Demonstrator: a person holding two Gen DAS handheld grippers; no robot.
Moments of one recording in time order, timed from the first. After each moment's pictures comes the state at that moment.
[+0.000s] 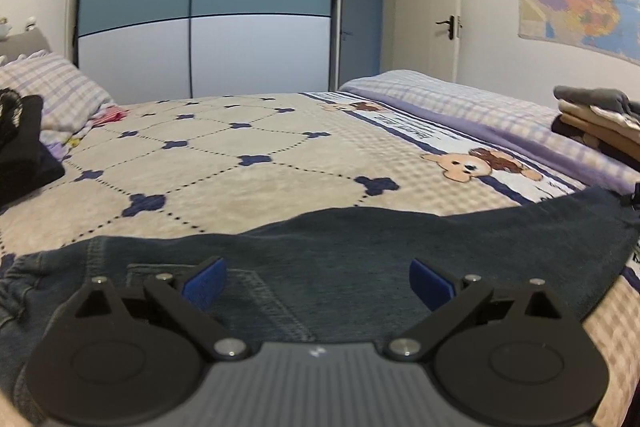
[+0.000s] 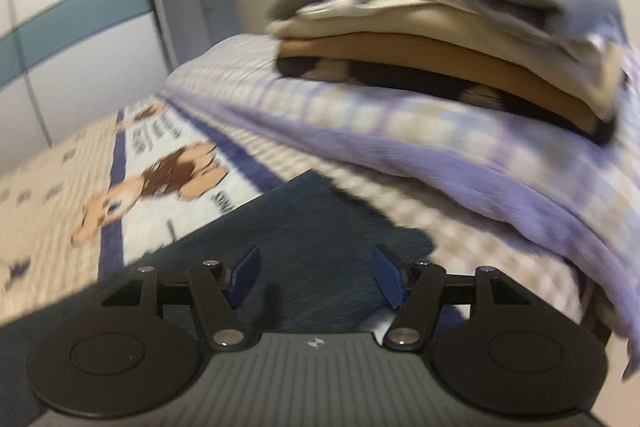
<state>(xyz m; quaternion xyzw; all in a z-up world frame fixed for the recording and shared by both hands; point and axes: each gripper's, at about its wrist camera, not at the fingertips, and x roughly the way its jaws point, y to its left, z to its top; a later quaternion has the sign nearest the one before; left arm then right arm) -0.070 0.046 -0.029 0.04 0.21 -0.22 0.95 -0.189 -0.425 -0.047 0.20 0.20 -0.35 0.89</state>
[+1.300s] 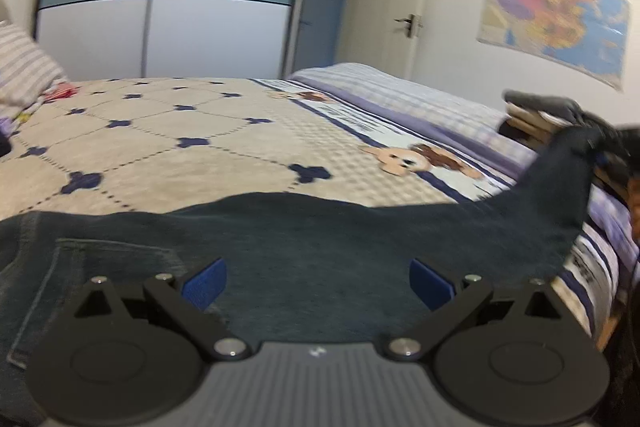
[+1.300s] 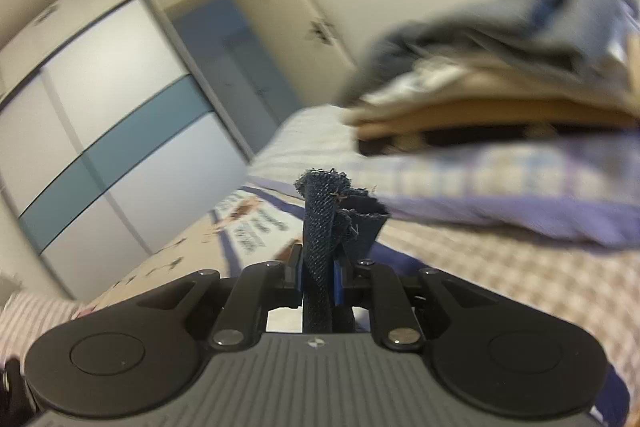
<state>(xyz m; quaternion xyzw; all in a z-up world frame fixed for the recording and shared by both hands) -0.084 0.028 -0.029 0.00 0.24 -0.30 0.92 -0.196 -0.398 0.011 0.29 0.04 -0.22 0.93</state>
